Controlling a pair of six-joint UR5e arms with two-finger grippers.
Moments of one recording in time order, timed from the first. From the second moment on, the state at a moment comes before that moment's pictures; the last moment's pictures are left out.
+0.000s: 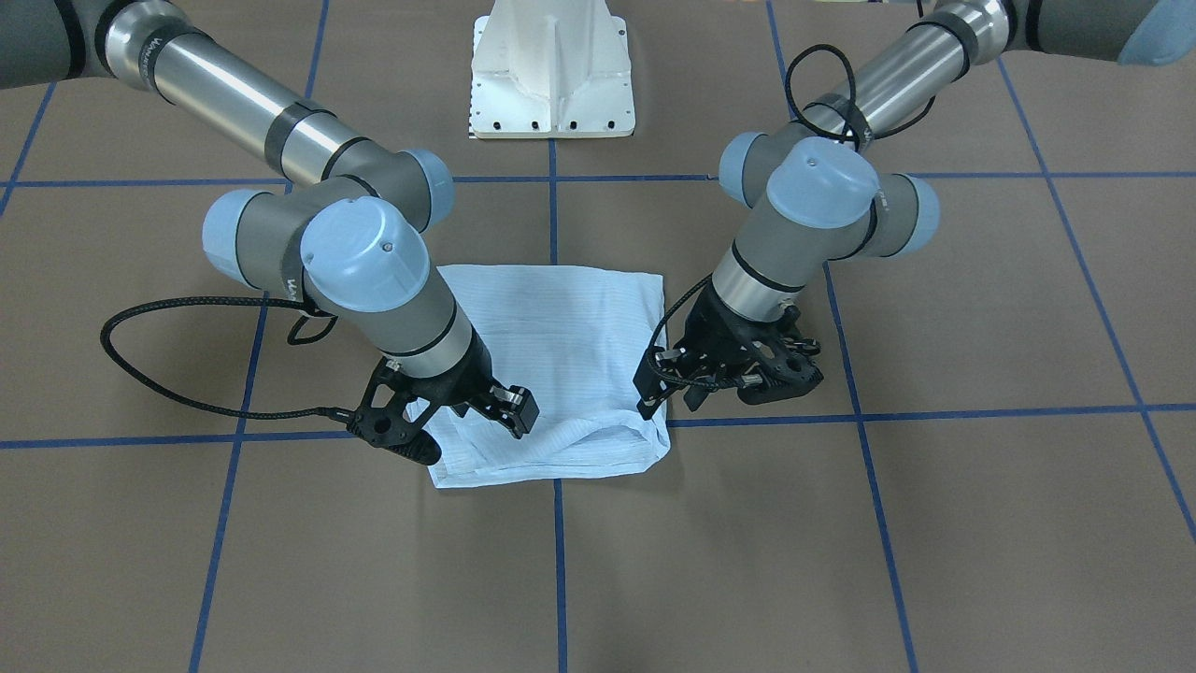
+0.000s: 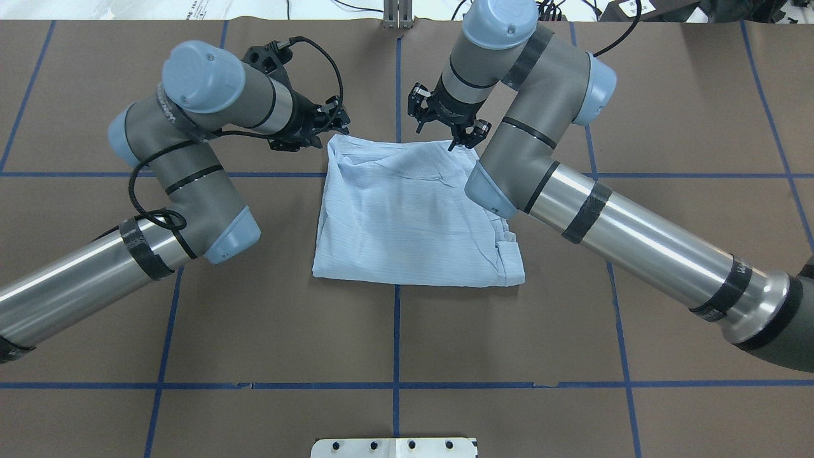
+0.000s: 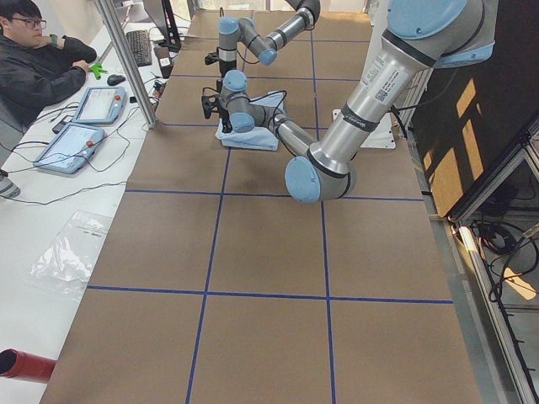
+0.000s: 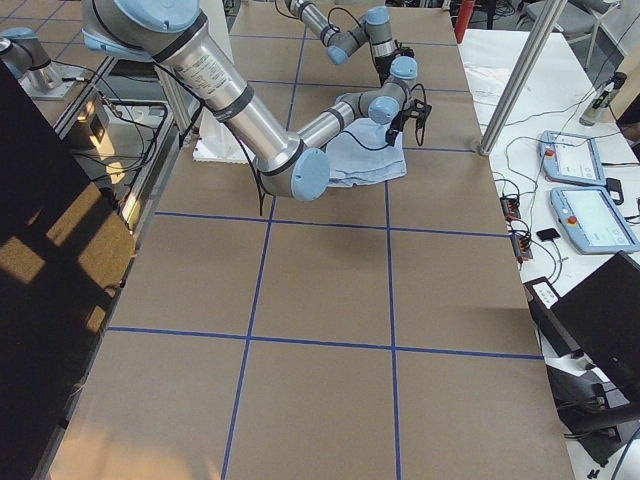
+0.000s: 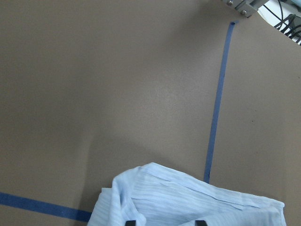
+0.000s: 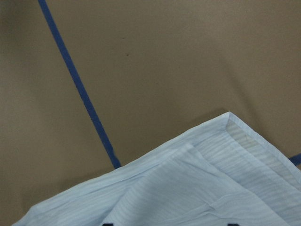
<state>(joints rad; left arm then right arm) -0.79 -2.24 -1.41 -2.20 -1.98 -1.53 0.77 -0.70 1.25 -1.24 2.10 1.55</state>
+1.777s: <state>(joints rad) -1.50 -1.50 -1.65 -1.99 -2.20 -0.14 1.30 -1.42 1.78 -1.73 2.28 0.24</state>
